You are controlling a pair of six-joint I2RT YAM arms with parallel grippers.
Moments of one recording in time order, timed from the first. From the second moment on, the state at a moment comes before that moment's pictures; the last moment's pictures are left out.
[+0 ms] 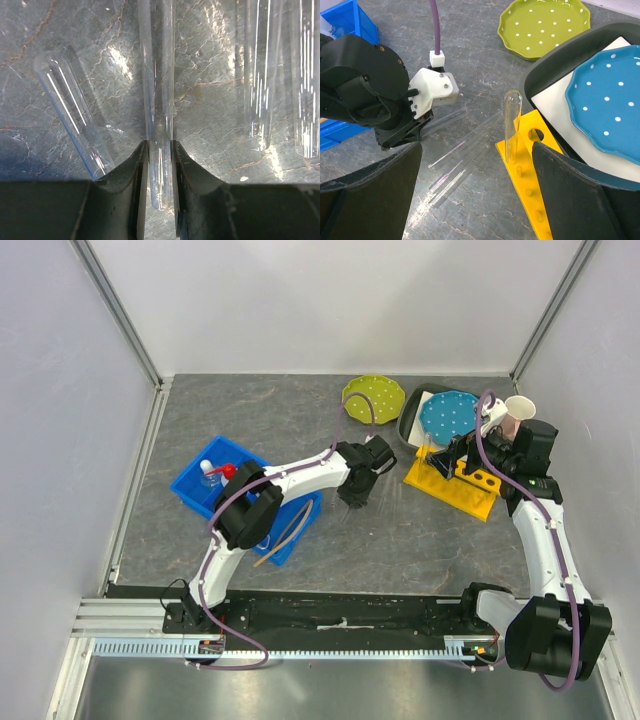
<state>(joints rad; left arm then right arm) -0.90 2.19 1.72 -0.78 -0.13 -0.35 -0.18 1.07 0.86 -0.23 -0.83 -0.15</state>
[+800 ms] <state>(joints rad) -1.09 1.40 0.93 -0.16 0.03 -0.27 -0.20 1.07 1.08 -0.85 -1.02 -0.69</state>
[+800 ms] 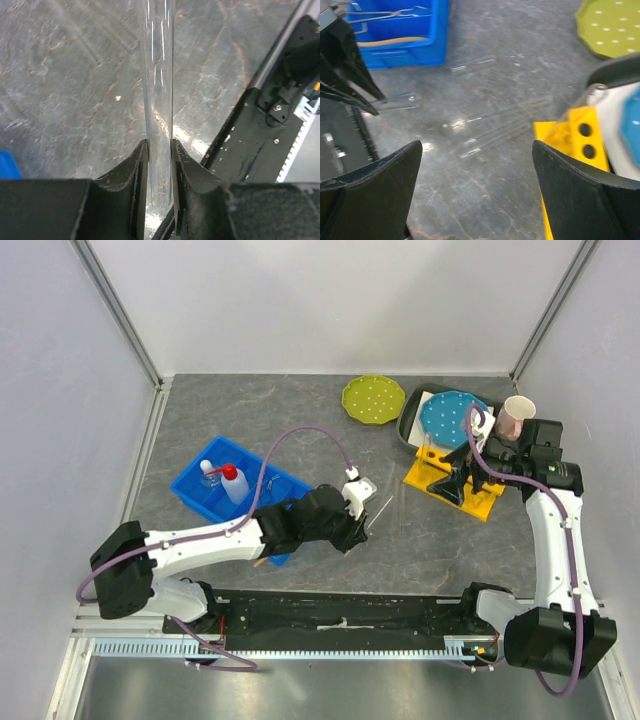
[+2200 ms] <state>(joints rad) -1.21 1.35 0.76 0.20 0.03 -0.28 0.14 1.39 1.19 -1.30 -1.19 -0.75</state>
